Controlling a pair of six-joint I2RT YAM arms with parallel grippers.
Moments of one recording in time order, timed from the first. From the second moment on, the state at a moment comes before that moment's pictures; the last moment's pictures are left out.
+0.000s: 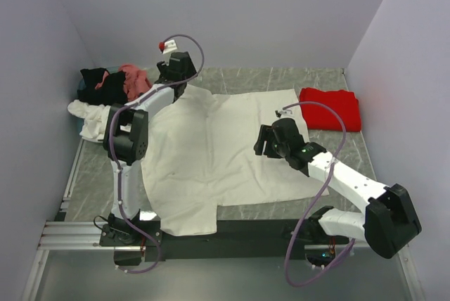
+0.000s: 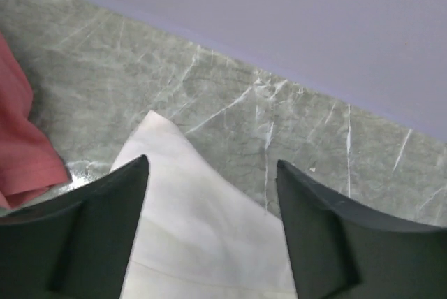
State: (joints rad) left arm -0.31 2.14 1.68 0.03 -0.44 -0.49; right arm 0.54 1.18 0.69 -0.27 0.12 0.58
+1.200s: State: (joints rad) left arm -0.24 2.47 1.96 -0.01 -0.01 -0.59; right arm 0.54 1.25 0.72 -0.27 0.11 0.58
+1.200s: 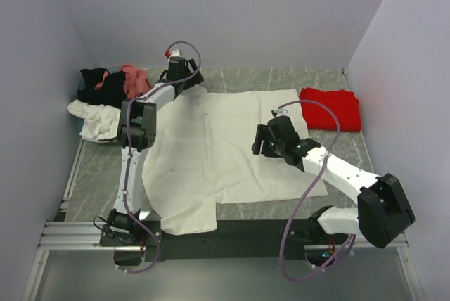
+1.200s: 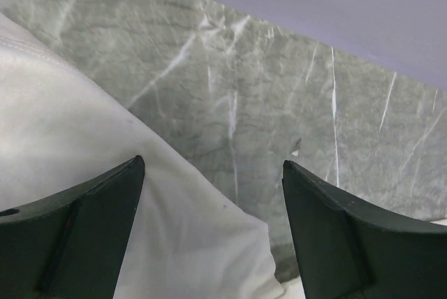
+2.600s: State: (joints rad) left arm -0.34 1.97 1.34 -0.02 -0.04 -0.56; right arm 0.33 1.77 1.26 -0.41 0.19 0.45
